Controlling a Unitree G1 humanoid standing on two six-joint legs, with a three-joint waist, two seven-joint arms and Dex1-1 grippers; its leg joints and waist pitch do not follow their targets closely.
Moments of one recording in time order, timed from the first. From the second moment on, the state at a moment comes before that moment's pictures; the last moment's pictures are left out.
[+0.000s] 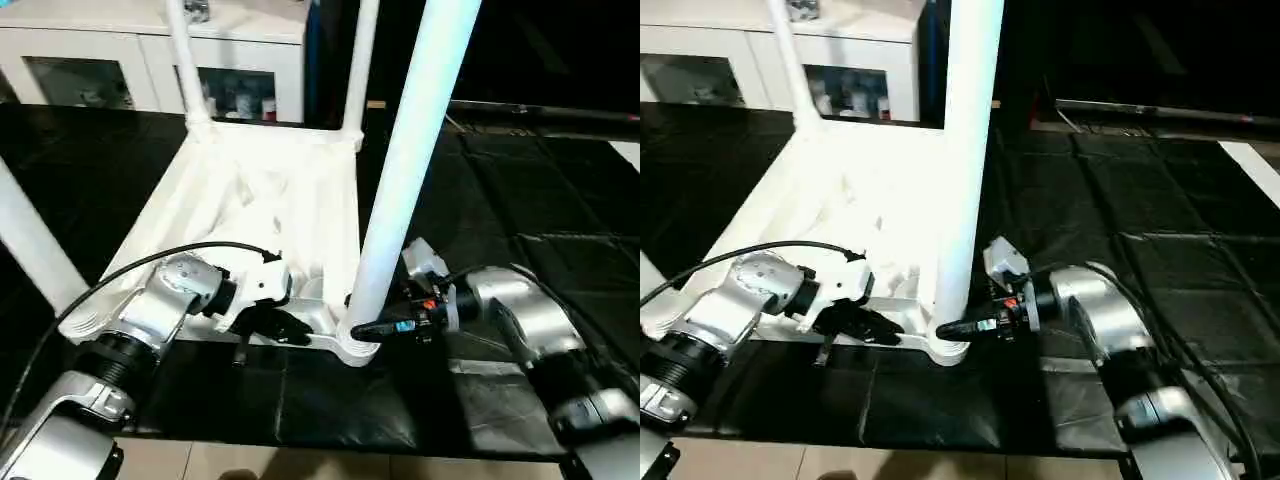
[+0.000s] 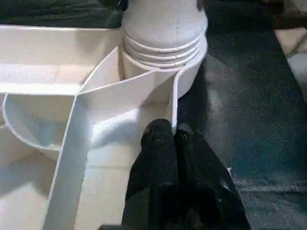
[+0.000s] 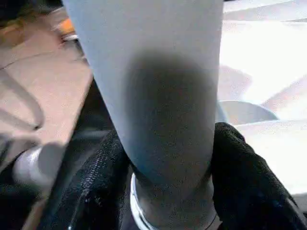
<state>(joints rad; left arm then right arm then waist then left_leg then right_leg) -0.59 0.44 -0.37 0.52 -0.02 0.08 -1.36 -0.46 -0.35 0.18 0.44 0.24 0.23 1.36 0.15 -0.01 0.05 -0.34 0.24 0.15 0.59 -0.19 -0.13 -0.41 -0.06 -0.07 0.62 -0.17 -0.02</state>
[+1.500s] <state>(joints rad) -0.56 0.40 -0.30 0.45 -0.01 0.22 -1.21 -0.46 -0.35 0.11 0.40 0.22 0.26 1.21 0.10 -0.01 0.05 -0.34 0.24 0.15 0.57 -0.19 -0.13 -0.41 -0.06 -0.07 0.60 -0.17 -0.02</state>
